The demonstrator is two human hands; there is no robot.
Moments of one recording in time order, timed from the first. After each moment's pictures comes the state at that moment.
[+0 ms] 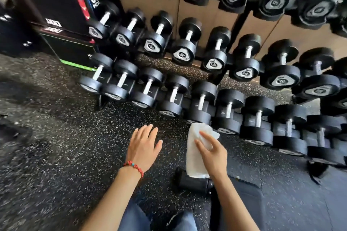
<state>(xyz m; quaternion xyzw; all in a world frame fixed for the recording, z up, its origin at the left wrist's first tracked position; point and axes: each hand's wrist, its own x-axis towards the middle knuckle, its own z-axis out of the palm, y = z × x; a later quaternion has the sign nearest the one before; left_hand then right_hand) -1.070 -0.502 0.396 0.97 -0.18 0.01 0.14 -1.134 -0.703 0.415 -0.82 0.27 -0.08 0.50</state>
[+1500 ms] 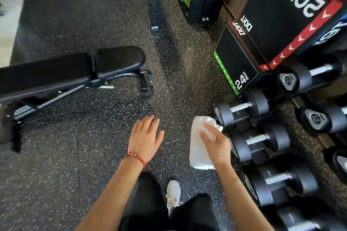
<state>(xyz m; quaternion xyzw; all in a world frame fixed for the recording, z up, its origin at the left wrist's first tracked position) -0.838 -0.031 0.380 0.94 0.30 0.00 0.15 -0.698 -0.199 0.385 -0.86 -0.12 0.22 0.45</state>
